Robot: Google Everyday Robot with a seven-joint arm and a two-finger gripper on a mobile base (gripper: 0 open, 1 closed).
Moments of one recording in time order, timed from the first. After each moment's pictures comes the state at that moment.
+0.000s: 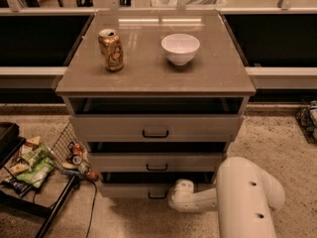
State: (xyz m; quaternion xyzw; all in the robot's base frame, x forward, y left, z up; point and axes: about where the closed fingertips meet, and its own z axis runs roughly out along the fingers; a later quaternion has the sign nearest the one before) arm 0.577 -0.075 0.113 -0.62 0.76 -0.04 0.17
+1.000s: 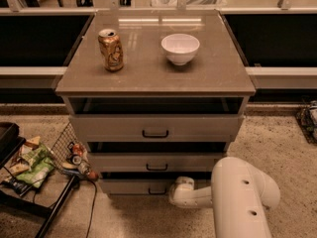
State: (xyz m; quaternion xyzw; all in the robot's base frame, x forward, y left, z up) arm 0.598 -0.083 0.105 -0.61 0.77 -0.05 0.18
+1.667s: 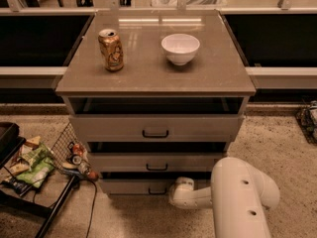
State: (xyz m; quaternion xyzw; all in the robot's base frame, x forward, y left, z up) arm 0.596 -0.082 0.103 -0.61 0.77 -0.04 0.18
